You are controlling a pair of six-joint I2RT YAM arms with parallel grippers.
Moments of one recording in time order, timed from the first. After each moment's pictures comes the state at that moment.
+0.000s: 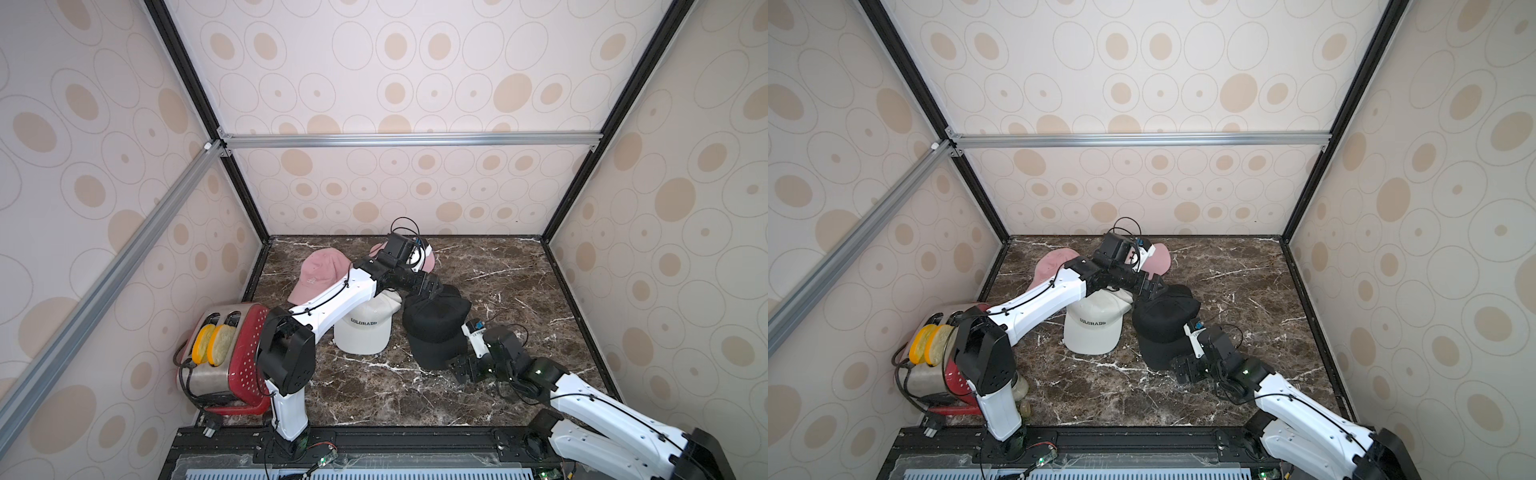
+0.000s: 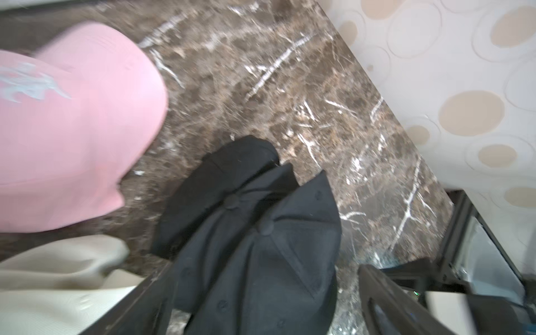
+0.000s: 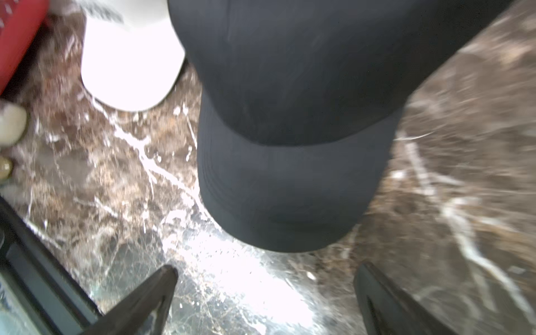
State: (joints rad) left arm -0.62 1.82 1.60 -0.55 0.27 -0.21; right arm 0.76 0.81 0.46 -0.44 -0.01 0.33
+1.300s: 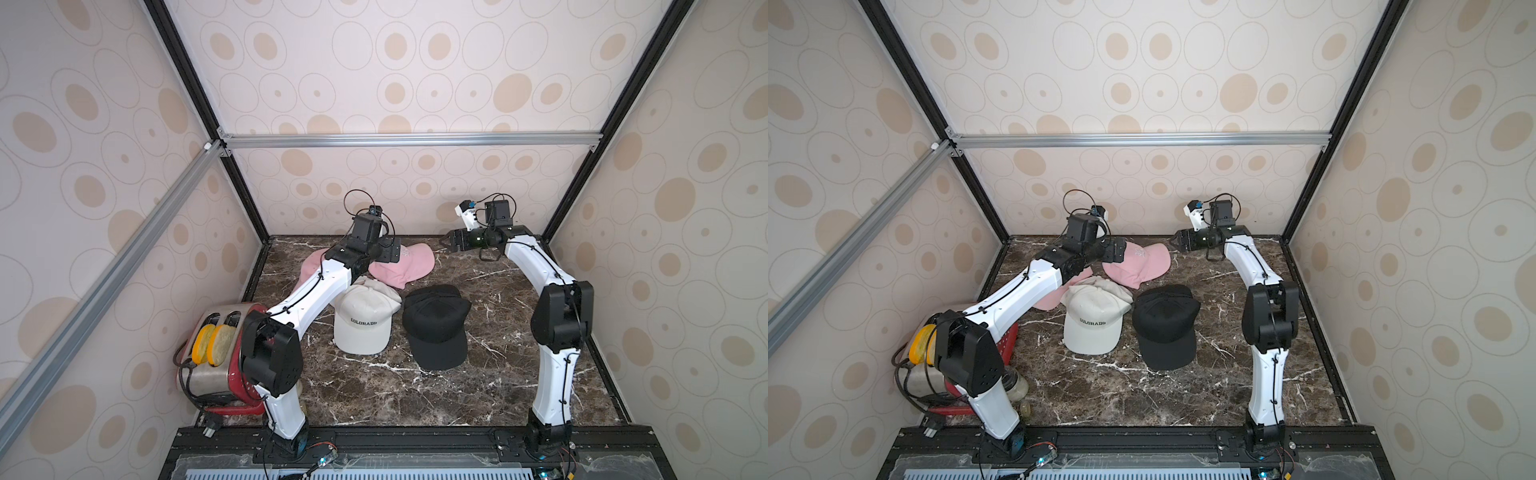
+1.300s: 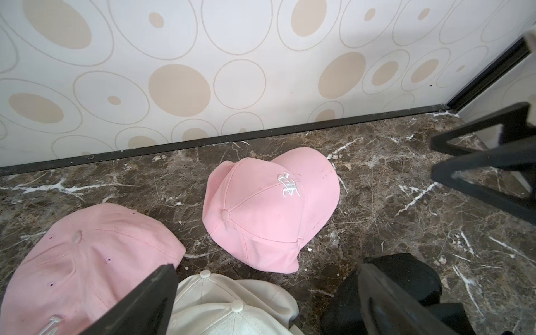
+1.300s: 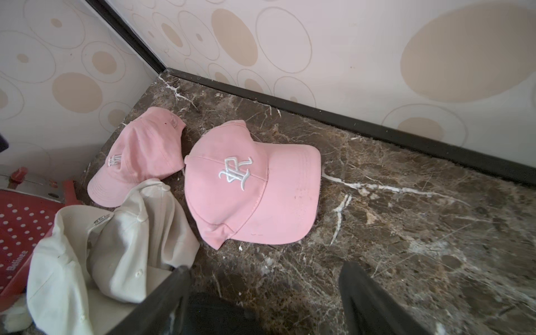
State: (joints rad) left arm -0.45 1.79 1.61 -0.41 -0.11 -0.19; right arm 0.24 2.22 2.05 -0.61 -0.59 -0.03
